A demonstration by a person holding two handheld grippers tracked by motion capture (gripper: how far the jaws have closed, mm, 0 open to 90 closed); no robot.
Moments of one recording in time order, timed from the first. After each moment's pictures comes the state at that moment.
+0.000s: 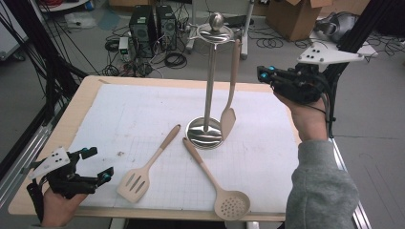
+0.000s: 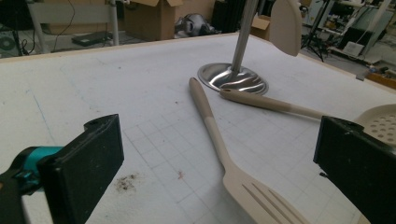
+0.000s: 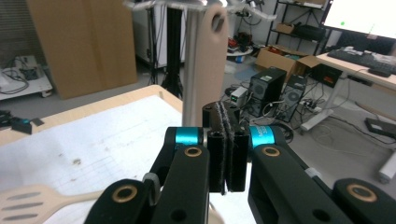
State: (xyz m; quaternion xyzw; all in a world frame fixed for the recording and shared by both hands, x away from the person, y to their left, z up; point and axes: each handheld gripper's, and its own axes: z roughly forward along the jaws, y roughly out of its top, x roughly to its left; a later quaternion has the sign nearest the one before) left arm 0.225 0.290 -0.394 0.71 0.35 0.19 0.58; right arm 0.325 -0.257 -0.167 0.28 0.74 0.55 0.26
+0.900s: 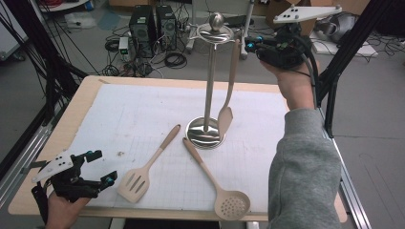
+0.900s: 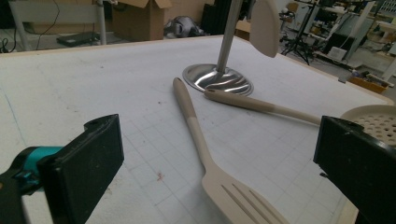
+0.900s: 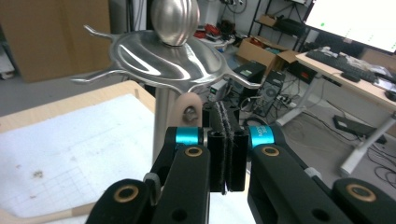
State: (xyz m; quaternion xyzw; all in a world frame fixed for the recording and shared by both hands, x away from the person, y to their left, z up) left arm 0.219 0.283 -0.398 0.70 0.34 0.17 0.60; right arm 0.364 -0.218 -0.119 0.28 0.76 0.50 0.30
